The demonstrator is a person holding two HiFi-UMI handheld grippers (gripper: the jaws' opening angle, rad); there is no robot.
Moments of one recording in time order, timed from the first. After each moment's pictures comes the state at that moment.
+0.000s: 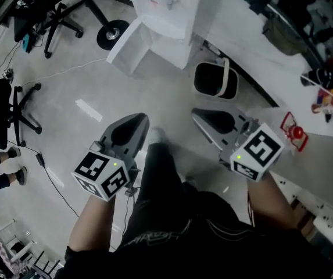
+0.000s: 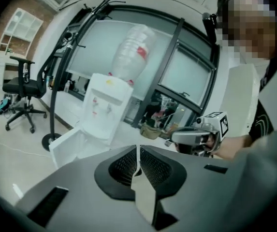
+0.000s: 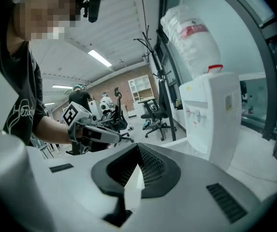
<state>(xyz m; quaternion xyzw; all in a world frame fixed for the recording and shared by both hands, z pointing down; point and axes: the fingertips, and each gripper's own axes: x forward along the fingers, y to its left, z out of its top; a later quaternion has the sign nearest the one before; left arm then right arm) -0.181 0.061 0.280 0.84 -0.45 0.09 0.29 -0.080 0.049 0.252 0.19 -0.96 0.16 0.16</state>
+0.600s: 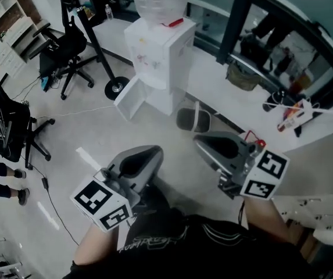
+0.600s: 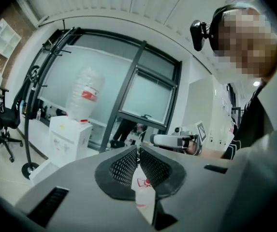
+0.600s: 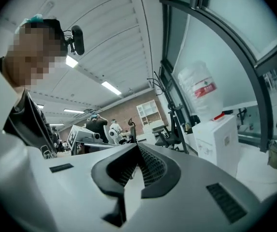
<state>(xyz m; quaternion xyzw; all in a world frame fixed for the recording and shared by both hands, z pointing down) -0.069 0.252 -0.011 0.91 -0.37 0.01 0.18 0.002 0.234 -0.031 0.18 -0.97 0.16 0.02</state>
